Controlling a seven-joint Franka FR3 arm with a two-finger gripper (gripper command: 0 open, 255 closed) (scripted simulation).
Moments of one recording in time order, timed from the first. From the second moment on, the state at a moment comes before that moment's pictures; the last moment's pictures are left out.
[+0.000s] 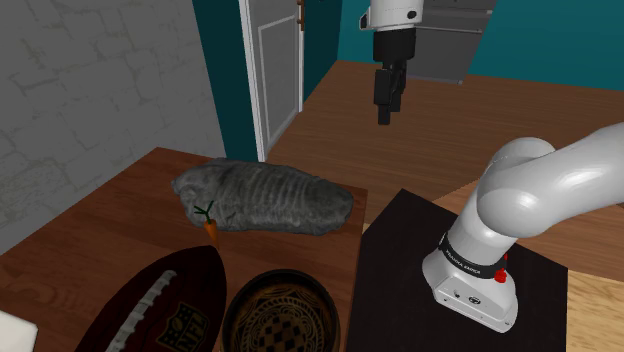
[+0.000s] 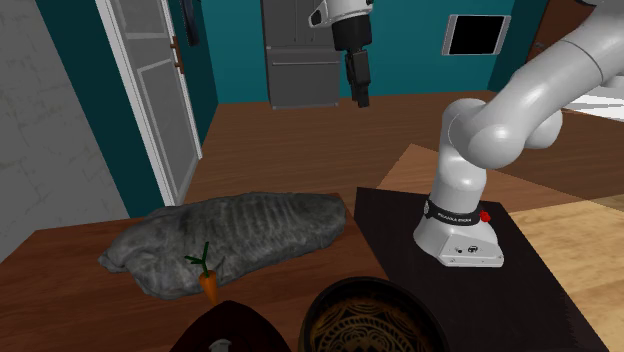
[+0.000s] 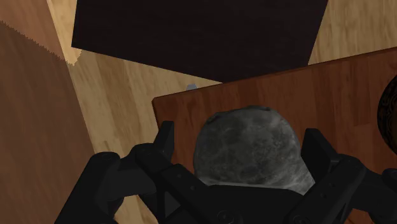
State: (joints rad) arm 0.00 -0.77 0.05 -2.43 0.09 1.45 -0.17
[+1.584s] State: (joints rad) arm 0.01 -0.34 0.63 -2.35 0.13 2.09 0.47
